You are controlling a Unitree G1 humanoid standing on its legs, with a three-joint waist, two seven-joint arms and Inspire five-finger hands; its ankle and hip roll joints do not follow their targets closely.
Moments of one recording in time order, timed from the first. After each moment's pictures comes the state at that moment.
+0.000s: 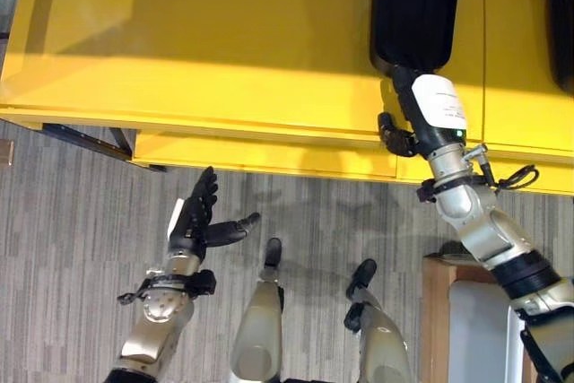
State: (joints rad) left arm 0.06 0.53 -0.14 0.03 -0.43 -0.15 0.19; right arm -0.60 -0.70 0.39 0.15 -0.43 0.00 -0.31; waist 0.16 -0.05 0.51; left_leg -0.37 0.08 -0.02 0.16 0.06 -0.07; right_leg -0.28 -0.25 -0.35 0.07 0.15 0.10
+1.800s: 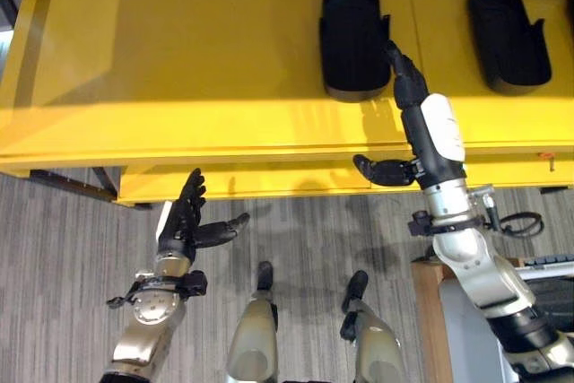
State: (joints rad) left arm 0.09 0.52 -0.08 0.03 -0.42 -0.12 0.19; right arm -0.22 -0.53 0.22 -0.23 -0.24 -0.13 -0.30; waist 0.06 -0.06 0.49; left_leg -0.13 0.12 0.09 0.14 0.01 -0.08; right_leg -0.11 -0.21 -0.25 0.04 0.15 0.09
